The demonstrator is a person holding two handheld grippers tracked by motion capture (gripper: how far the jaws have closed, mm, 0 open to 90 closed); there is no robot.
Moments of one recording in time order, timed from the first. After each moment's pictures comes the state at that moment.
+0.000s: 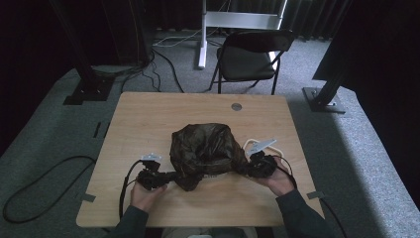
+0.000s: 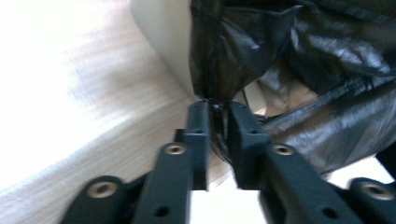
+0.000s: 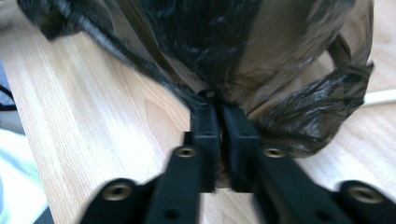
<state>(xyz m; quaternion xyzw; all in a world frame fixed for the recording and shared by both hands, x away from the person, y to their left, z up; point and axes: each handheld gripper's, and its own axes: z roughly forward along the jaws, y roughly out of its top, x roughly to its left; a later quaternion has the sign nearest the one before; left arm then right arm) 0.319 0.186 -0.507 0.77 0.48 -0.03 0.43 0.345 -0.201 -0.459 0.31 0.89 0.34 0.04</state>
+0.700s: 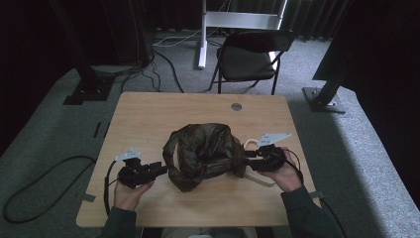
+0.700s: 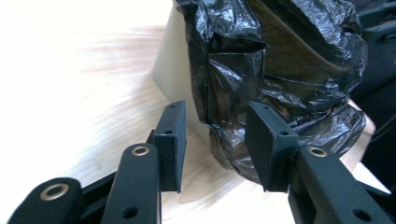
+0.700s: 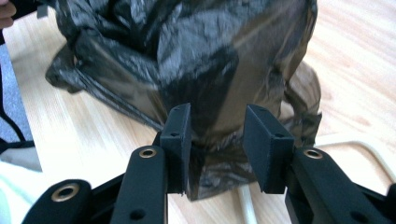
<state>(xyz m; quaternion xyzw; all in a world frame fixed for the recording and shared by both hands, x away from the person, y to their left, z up) 0.300 0.221 -0.465 0.74 0.46 0.04 0.49 0.340 -0.214 -0.416 0.30 0.86 0.41 0.09</state>
